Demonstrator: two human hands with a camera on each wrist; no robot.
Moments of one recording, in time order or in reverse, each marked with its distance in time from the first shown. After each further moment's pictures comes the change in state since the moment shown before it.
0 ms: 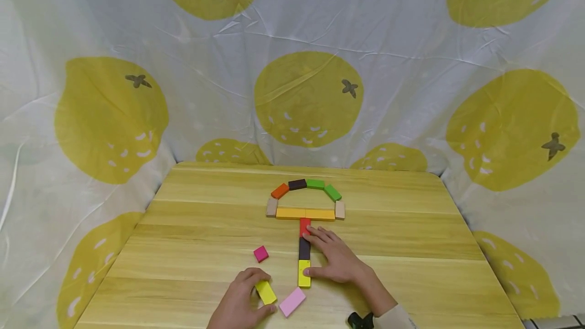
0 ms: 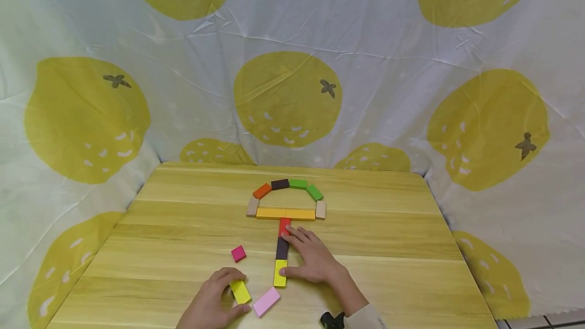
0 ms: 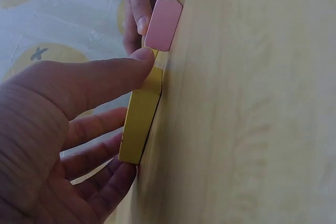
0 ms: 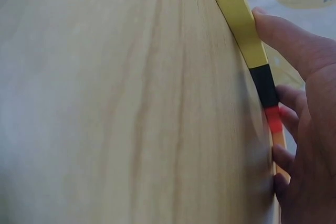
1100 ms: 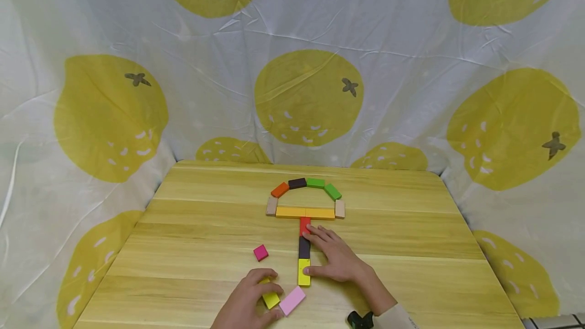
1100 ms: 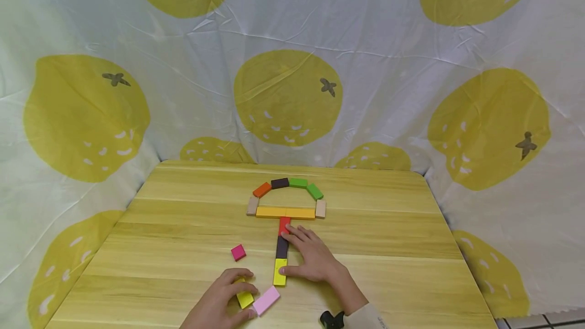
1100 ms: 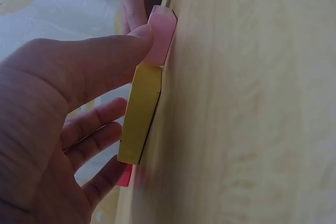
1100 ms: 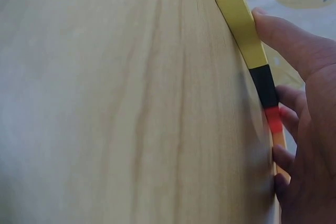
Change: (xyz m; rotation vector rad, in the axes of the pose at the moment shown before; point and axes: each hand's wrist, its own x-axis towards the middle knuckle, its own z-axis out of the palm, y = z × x) left_hand -0.001 0.010 0.003 0.102 -0.069 0.183; right_hand -0.002 -0.002 -0.001 0.017 0.008 -0.003
